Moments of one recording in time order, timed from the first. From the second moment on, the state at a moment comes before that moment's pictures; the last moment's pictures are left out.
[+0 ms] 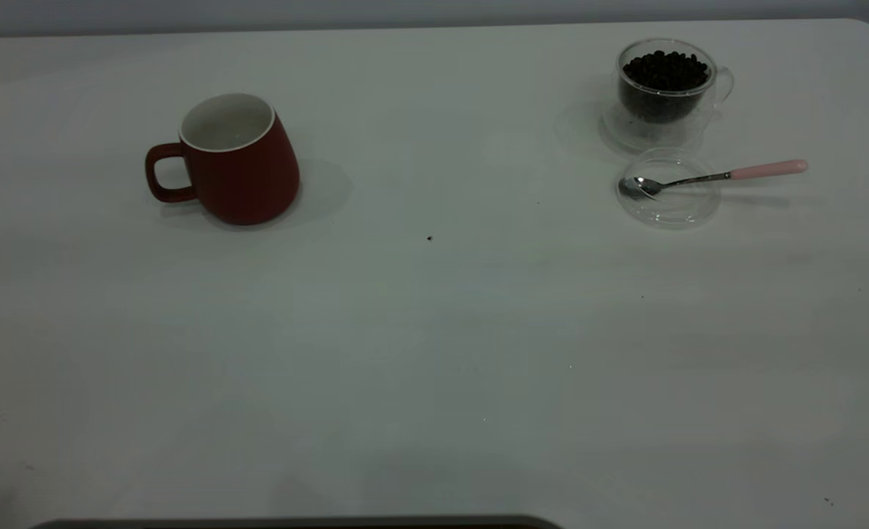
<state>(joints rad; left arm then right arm) -0.11 0.73 -0.62 -0.03 0.83 -0.02 -0.04 0.03 -0.47 0.09 1.14 -0.06</state>
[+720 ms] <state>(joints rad) -0.03 1.88 -1.18 0.01 0.63 0.26 -0.04 0.03 -0.47 0.09 1.14 -0.06</state>
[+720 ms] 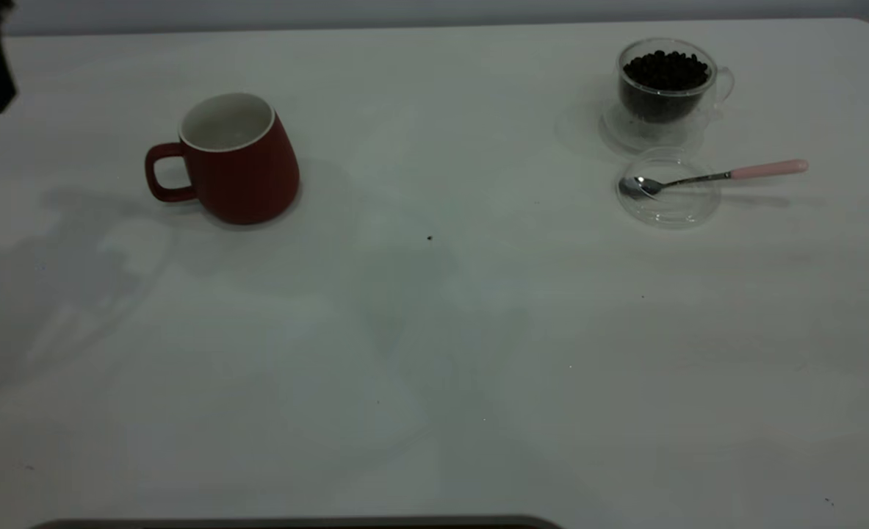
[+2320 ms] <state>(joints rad) -0.17 2.39 -1.55 -0.25 0.55 1.50 -0.04 0.03 -0.47 0.09 1.14 -0.06</state>
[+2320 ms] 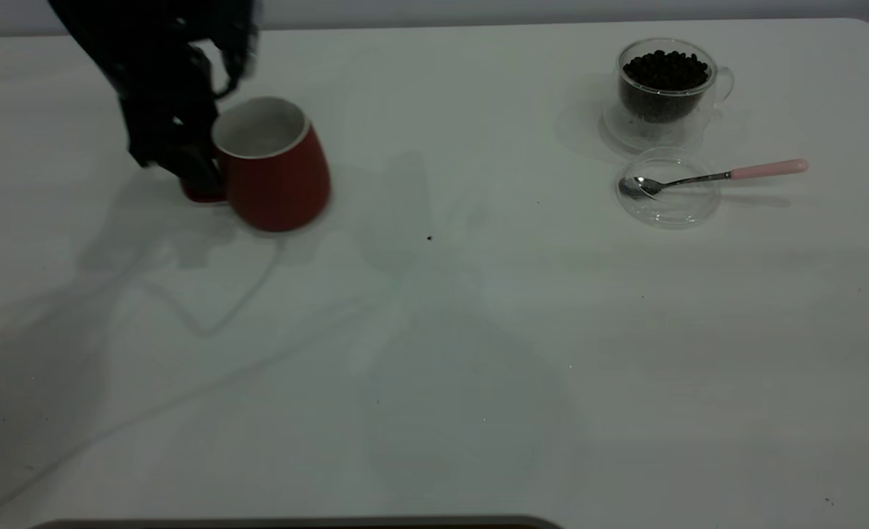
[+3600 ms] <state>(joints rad) -0.31 1.87 -1.65 -0.08 1.14 0.52 -0.04 0.03 -0.47 0.09 1.14 -0.06</state>
